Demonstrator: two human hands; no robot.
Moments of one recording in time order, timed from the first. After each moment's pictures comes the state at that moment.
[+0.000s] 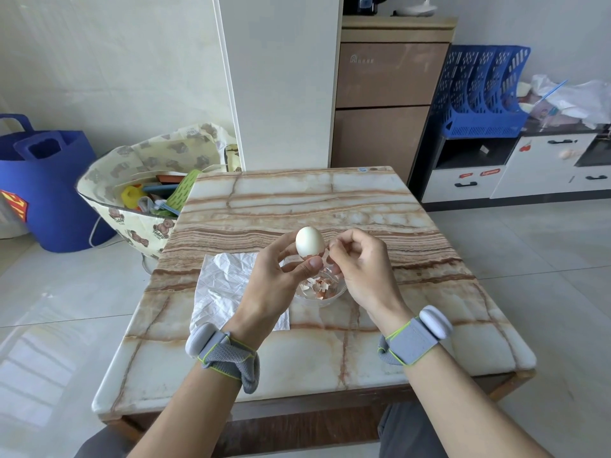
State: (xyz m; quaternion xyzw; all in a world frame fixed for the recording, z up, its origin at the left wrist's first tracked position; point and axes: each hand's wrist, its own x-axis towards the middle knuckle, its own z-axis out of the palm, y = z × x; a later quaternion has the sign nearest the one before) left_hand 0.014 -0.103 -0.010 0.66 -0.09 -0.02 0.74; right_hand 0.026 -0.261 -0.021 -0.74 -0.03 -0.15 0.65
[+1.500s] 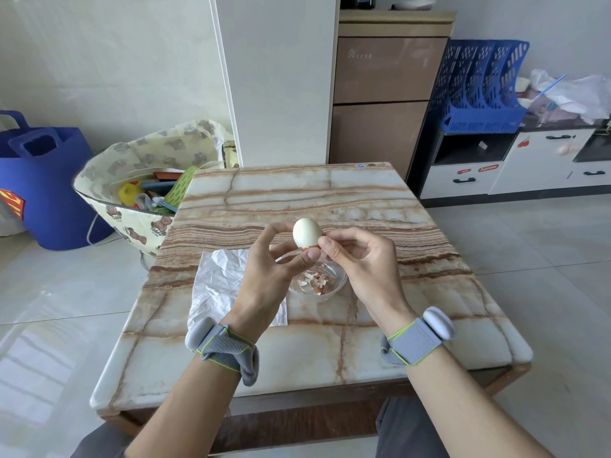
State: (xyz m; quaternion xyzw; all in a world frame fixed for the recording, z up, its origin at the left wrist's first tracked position) left_hand 0.018 -0.103 -0.012 0.59 -0.07 -0.03 0.80; right_hand 0.022 -0.267 -0.027 -0.67 -0.08 -0.15 0.72
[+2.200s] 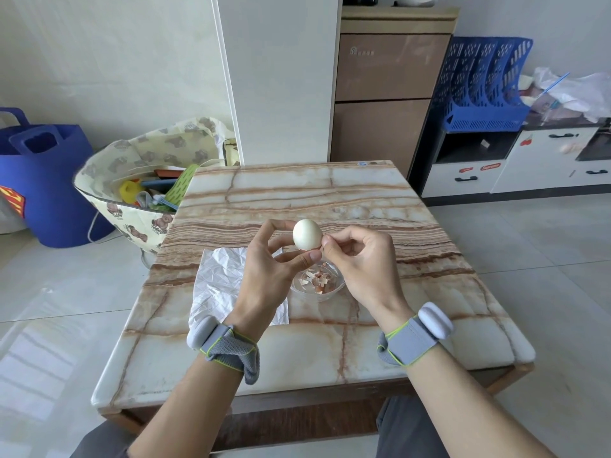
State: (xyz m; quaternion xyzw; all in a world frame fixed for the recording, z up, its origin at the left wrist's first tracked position) left_hand 0.016 -0.102 -0.007 0.63 -0.06 0.02 0.78; right_hand 0.022 -0.260 -0.020 -0.74 -0.09 -0.19 0.63
